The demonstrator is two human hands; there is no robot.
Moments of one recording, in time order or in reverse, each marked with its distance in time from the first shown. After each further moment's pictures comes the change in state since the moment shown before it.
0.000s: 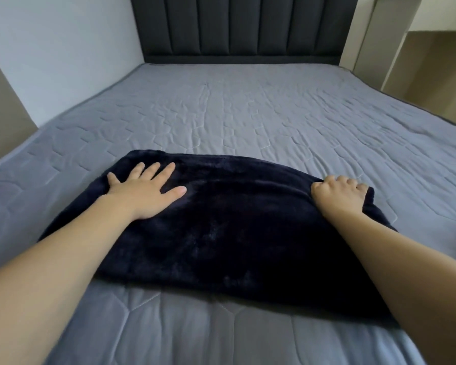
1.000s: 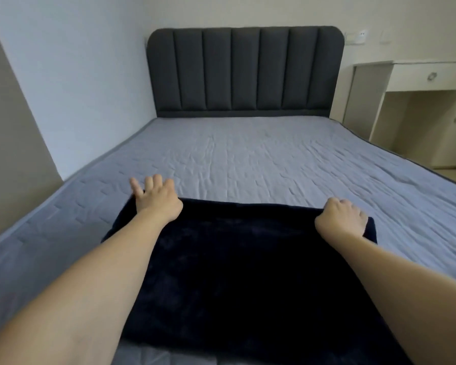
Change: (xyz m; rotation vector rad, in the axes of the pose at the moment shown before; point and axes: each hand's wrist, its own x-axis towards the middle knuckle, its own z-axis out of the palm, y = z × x) left_hand 0.033 0.029 -0.075 0.047 0.356 -0.184; right_hand 0.000 0.000 -0.087 0.266 0.030 0.031
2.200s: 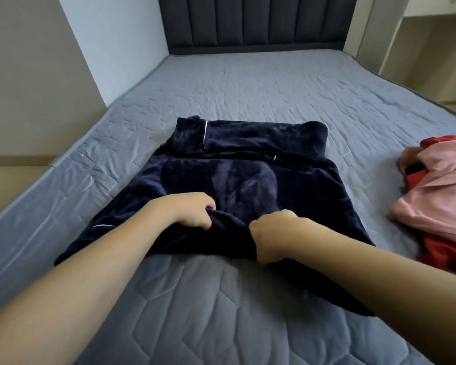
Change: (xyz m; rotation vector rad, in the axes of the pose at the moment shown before) left_hand -0.338 -0.057 -0.050 -0.268 -0.711 0.459; right_hand -0.368 0.000 -0.080 -0.469 -0.731 -0.849
